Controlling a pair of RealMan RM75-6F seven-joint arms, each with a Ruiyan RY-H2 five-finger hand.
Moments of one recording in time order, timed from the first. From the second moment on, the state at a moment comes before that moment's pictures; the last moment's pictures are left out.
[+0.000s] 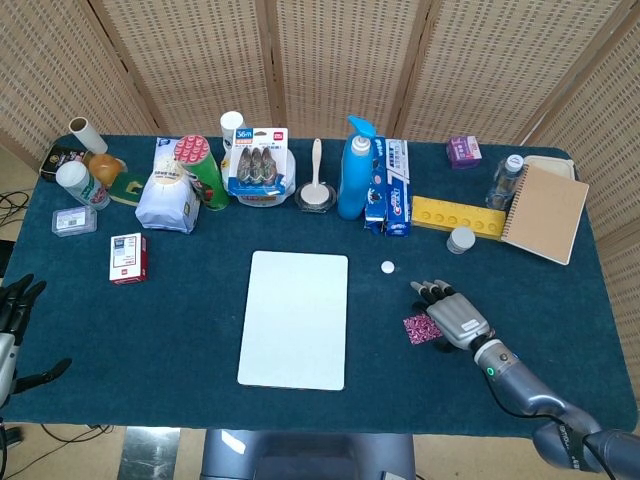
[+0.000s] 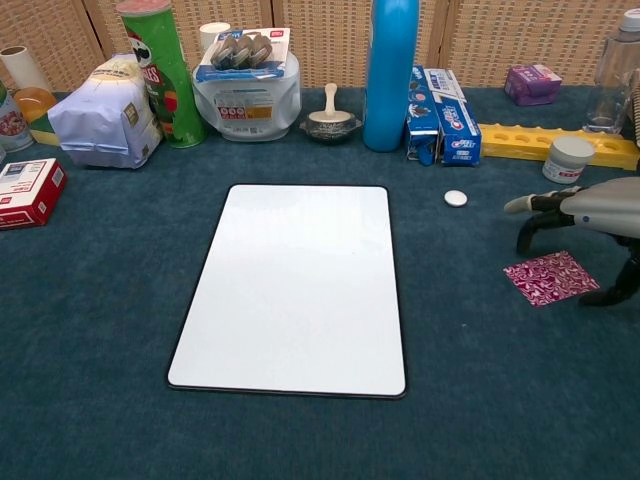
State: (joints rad) left arm -0.02 -0.99 -0.01 -1.84 1.58 1.57 0.04; right arm 0.58 -1.33 0.03 -1.41 -1.46 0.78 -0.12
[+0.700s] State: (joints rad) left arm -0.02 -0.99 -0.01 -1.85 1.58 1.56 0.06; right arm 0.60 -1.39 0.00 -1.33 -1.48 0.79 -0.02
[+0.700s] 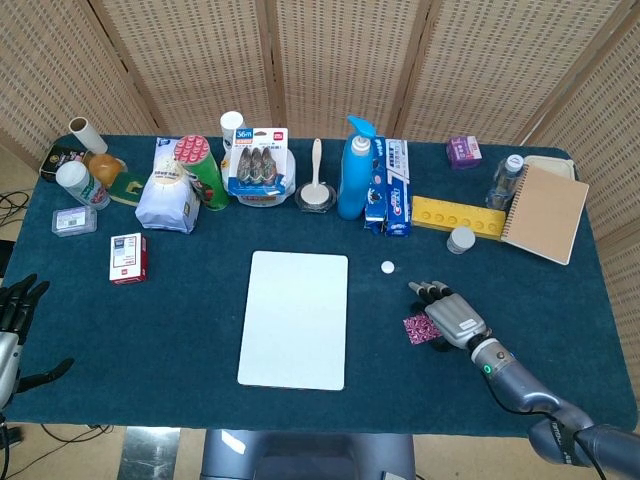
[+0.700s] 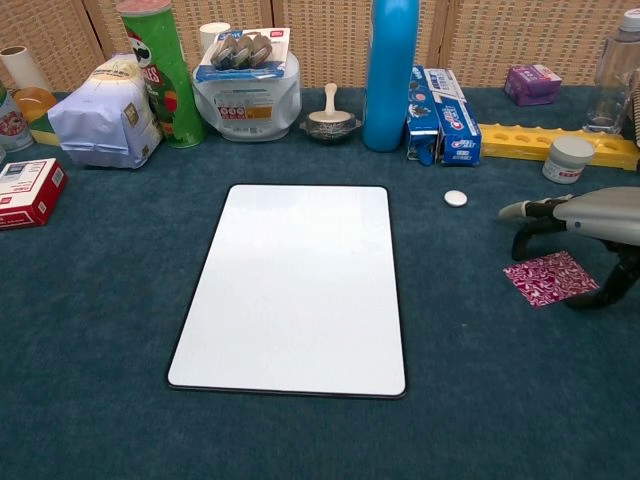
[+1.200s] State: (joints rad) left arm -0.02 -0.99 -0.01 -1.85 1.58 1.57 0.05; right arm 0.60 -1.39 -0.01 -1.33 -1.51 0.86 0.01
